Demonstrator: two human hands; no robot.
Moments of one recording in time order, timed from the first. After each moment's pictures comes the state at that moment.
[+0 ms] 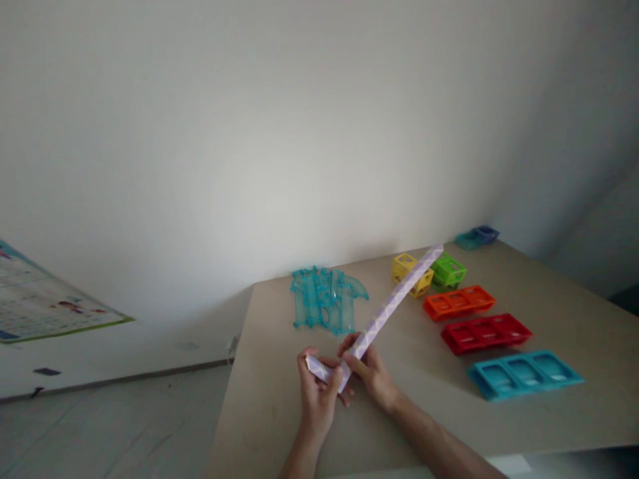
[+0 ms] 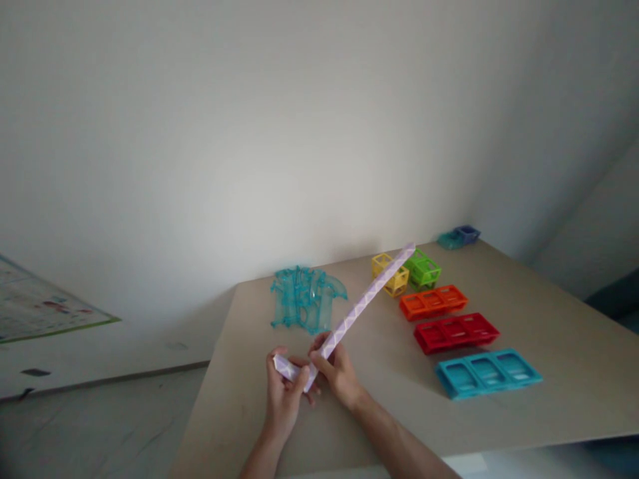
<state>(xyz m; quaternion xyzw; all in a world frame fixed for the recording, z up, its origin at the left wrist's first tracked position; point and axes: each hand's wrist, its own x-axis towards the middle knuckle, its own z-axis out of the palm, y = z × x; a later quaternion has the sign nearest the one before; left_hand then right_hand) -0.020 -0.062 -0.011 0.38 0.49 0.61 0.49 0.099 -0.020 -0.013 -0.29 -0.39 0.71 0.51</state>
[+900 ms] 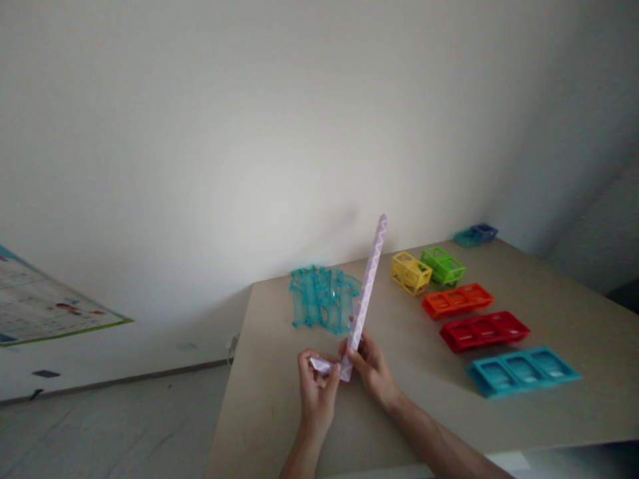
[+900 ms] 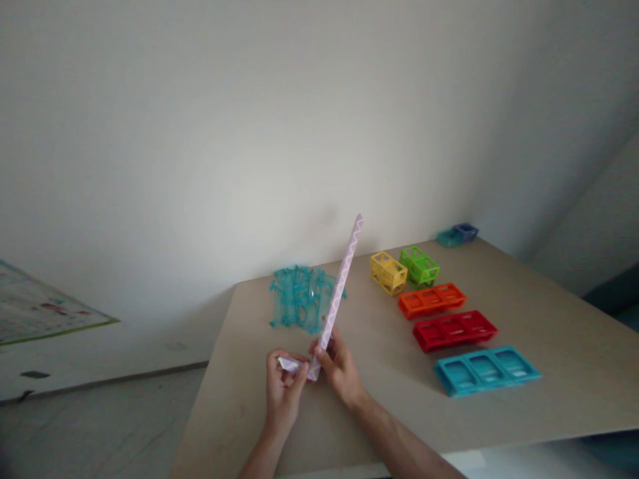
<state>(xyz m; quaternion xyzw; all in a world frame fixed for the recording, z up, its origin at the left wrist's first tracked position) -0.025 -0.057 -0.020 0.43 0.48 0.63 0.44 0.101 -0.012 -0.027 -0.31 -0.47 0.60 0.57</state>
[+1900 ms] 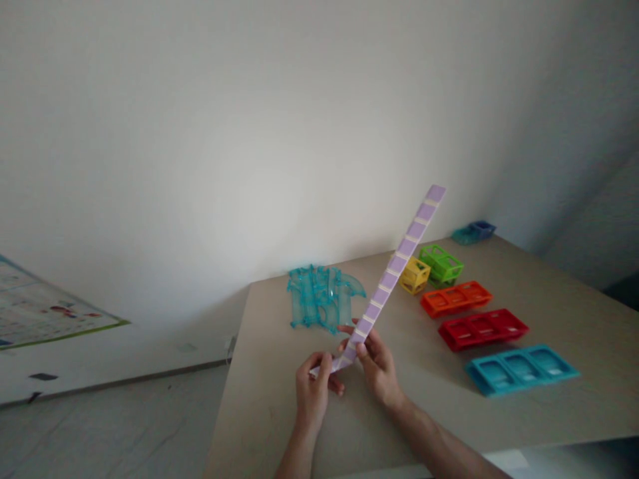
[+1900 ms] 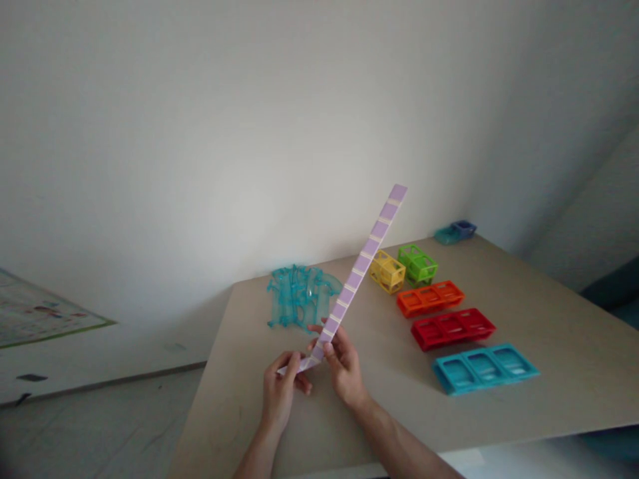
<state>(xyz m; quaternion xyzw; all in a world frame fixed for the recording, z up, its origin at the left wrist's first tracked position) -0.029 -0.048 -0.014 0.40 0.55 0.56 0.48 0.106 -0.017 -0.012 -0.30 -0.42 0.59 0.62</state>
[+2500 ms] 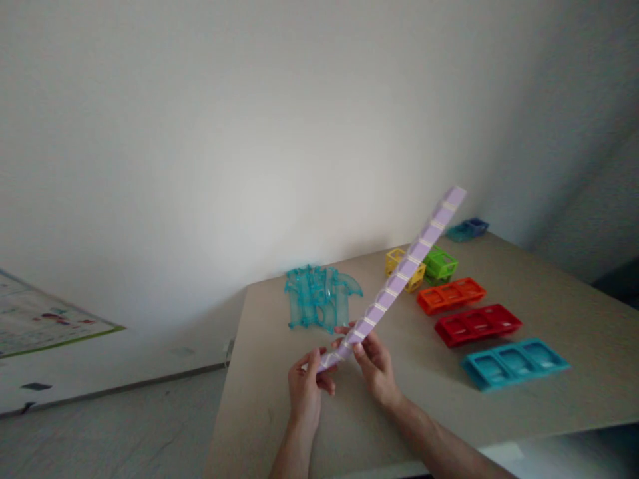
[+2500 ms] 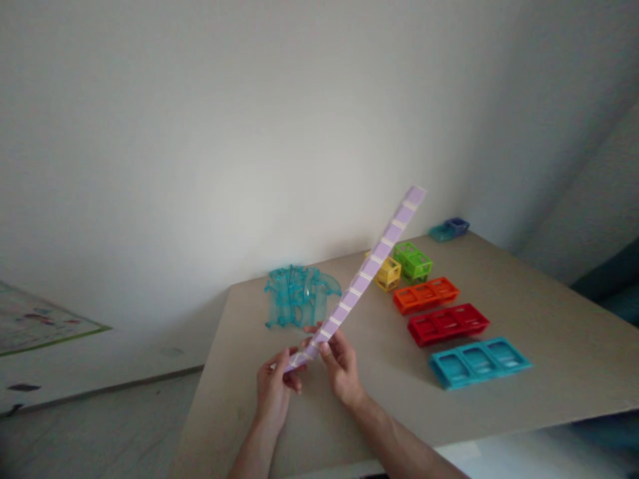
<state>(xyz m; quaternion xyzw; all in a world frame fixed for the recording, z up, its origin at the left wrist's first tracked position) -0.035 -0.041 -0.018 0.29 0.53 0.60 0.52 0.102 -0.019 -0.009 -0.28 -0.42 0.59 0.63</state>
